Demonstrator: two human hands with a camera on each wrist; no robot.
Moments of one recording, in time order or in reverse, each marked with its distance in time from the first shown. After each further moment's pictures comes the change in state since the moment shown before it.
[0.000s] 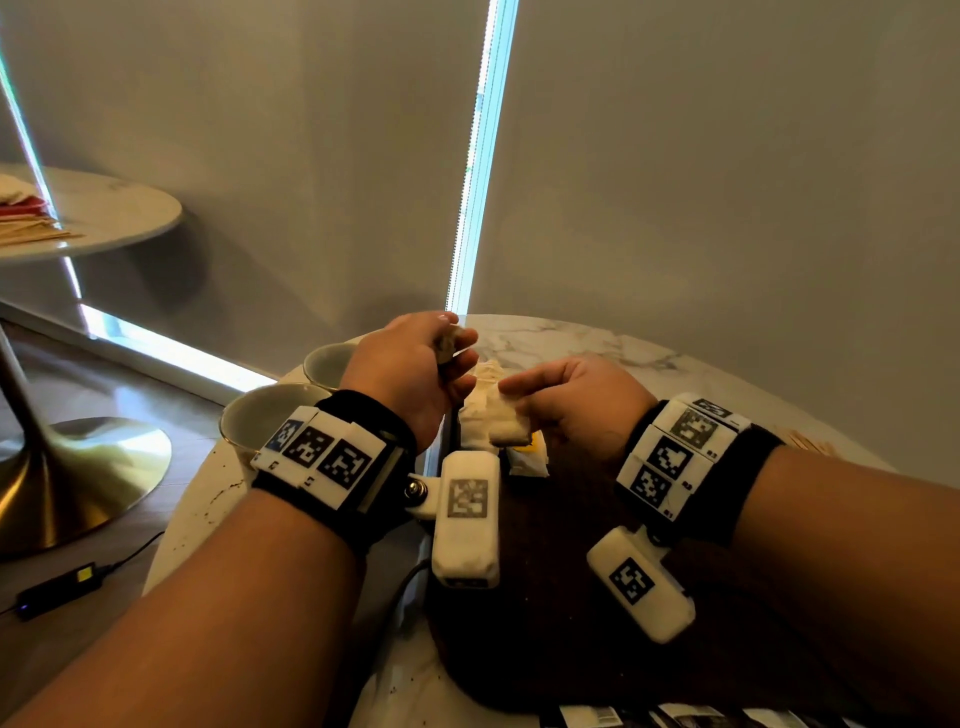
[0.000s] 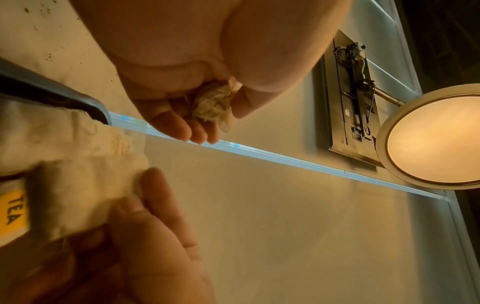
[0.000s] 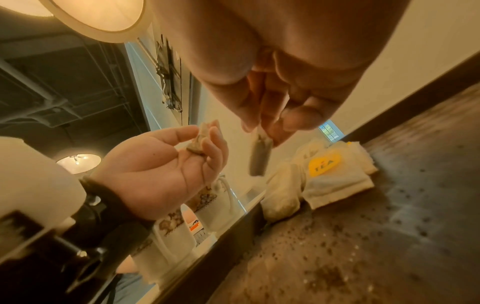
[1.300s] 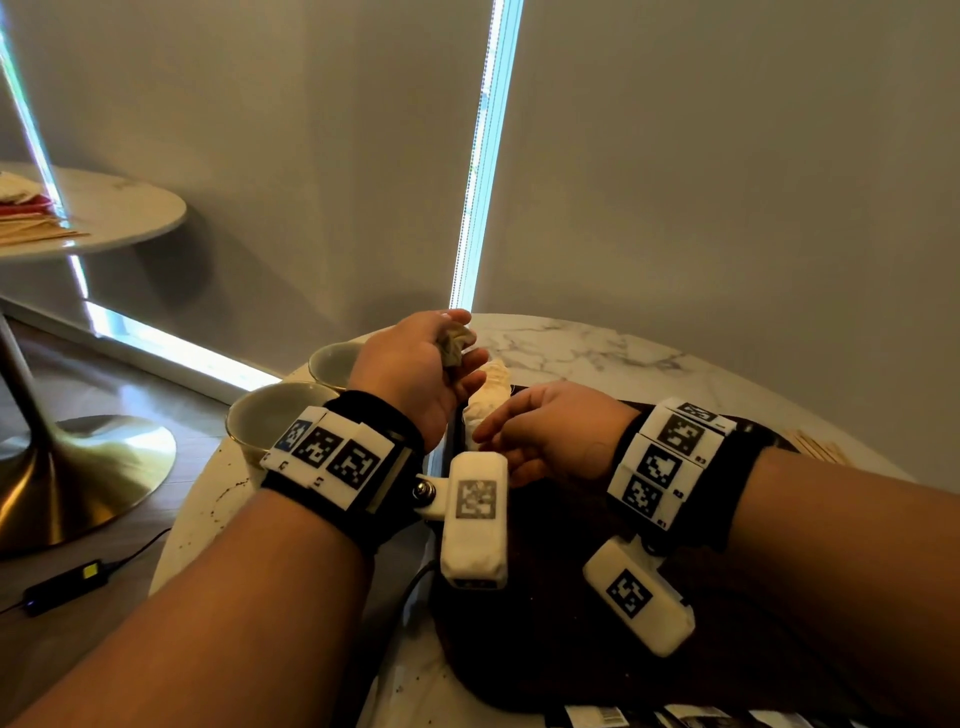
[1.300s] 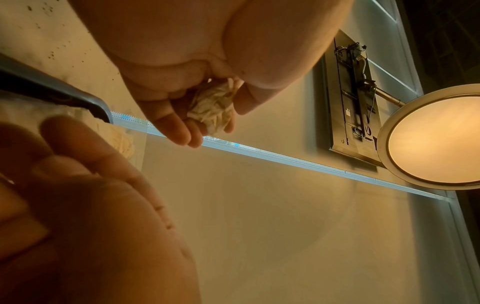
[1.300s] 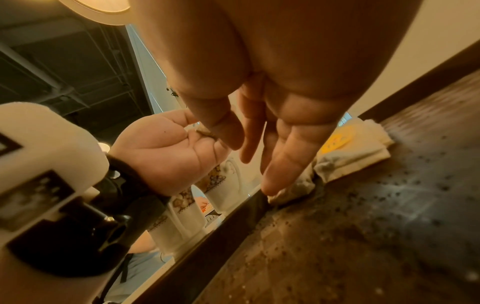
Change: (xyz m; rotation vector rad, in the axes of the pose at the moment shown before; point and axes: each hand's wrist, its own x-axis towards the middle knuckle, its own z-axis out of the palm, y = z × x) left_hand 0.000 -0.002 0.002 -0.031 0.024 -0.011; right_hand -0.010 -0.013 0.016 -0.012 -0.271 0.239
